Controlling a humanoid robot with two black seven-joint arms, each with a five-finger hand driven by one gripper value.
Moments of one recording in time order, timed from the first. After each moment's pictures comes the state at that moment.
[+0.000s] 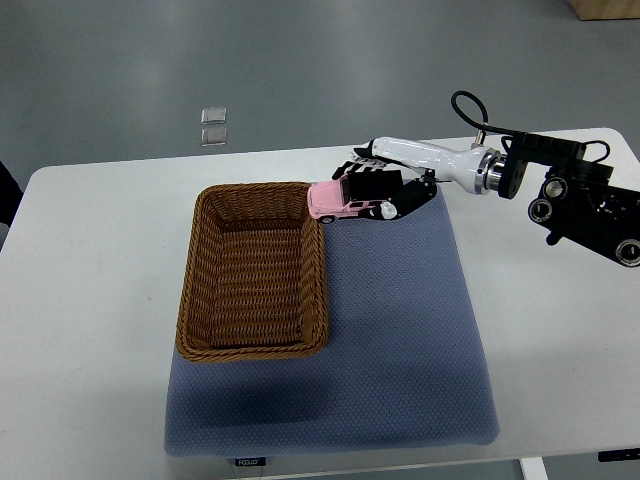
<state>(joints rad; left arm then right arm) 0.03 0.00 -0.08 -0.17 0.11 -0.13 -0.02 0.99 -0.42 0.36 1.09 -1.24 0.17 0.31</state>
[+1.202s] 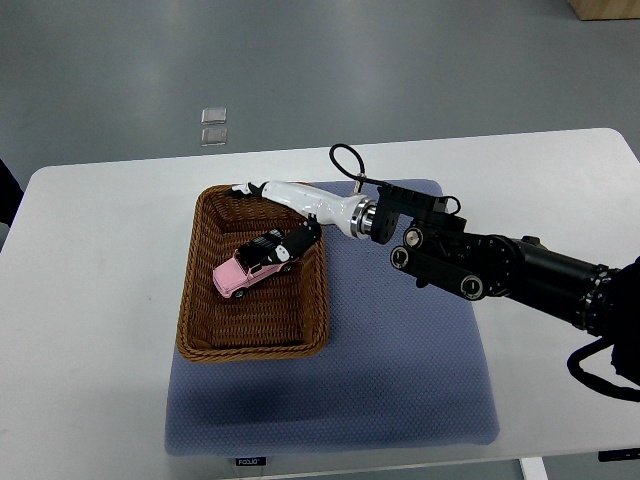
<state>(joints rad) 0.03 0.00 -0.08 -0.17 0.12 -0.13 -0.02 1.00 0.00 0.32 0.77 -1.21 0.01 0.31</state>
